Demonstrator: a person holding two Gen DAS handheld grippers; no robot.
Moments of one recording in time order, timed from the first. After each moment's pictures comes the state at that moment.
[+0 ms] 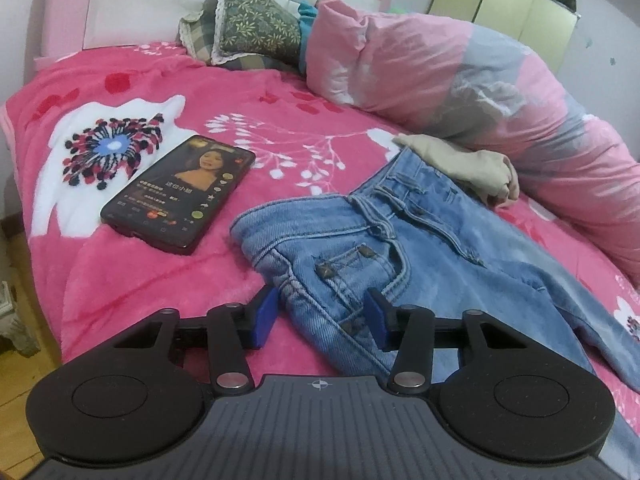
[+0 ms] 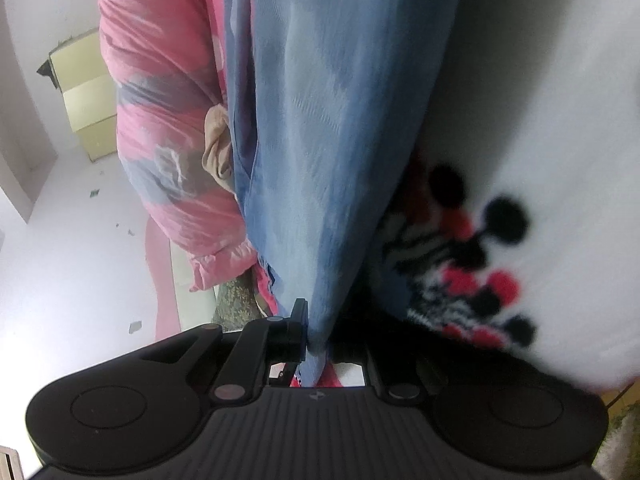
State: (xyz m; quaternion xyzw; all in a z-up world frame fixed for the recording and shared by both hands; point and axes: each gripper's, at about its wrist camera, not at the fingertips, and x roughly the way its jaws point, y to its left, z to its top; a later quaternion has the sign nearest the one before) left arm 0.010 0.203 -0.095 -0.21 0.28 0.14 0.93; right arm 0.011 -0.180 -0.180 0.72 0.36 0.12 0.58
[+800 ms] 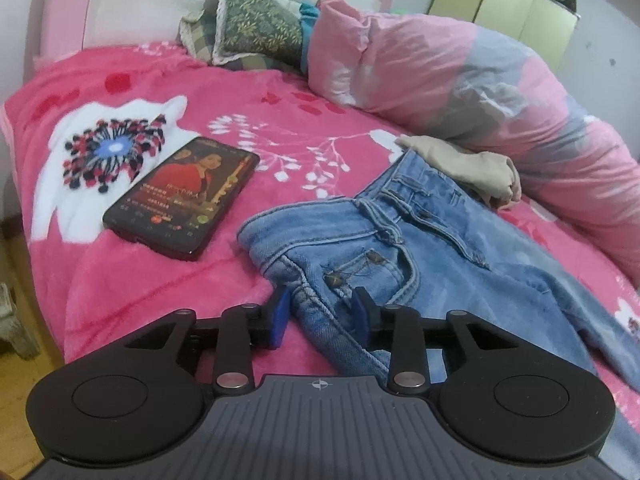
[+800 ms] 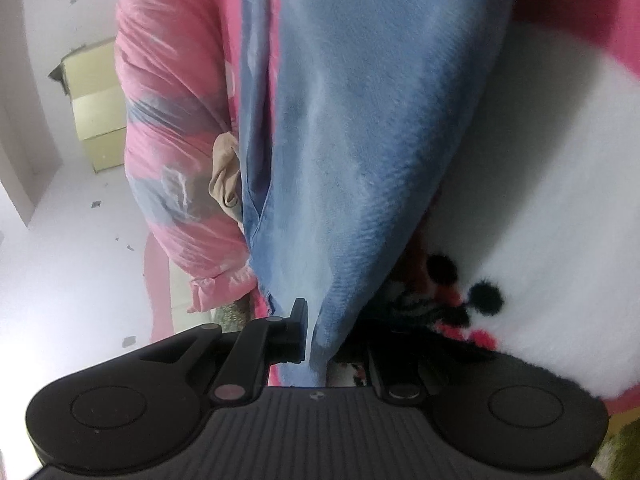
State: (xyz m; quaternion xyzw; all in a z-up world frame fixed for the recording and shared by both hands) left arm 0.010 0.207 -0.095 -0.20 0.28 0.15 0.93; right arm -0.044 -0.208 -0.181 0.69 0.34 0.10 0.63
